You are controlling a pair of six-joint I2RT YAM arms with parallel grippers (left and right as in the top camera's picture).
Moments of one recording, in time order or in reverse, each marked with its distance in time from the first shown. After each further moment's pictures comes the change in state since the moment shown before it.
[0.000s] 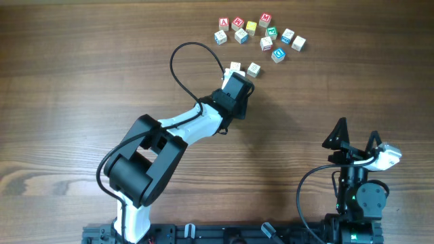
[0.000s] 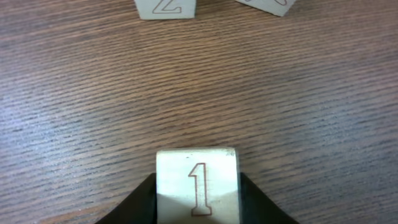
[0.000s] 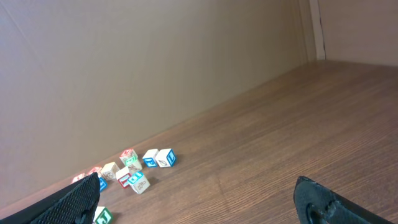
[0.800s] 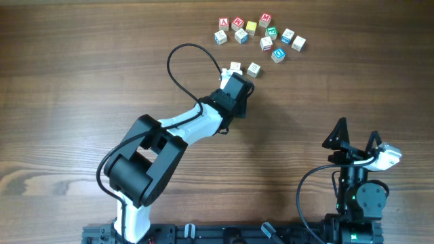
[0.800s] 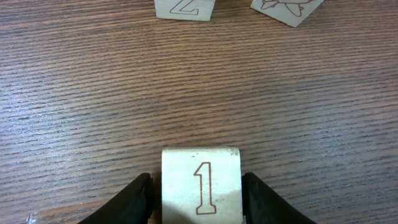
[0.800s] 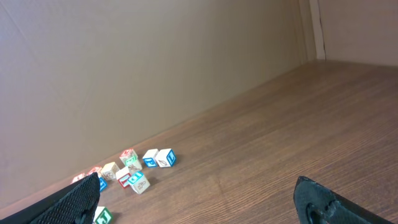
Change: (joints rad) left arm 0.000 0.000 0.000 0.000 -0.014 -0.079; right arm 0.000 0.000 0.000 0.000 0.000 0.000
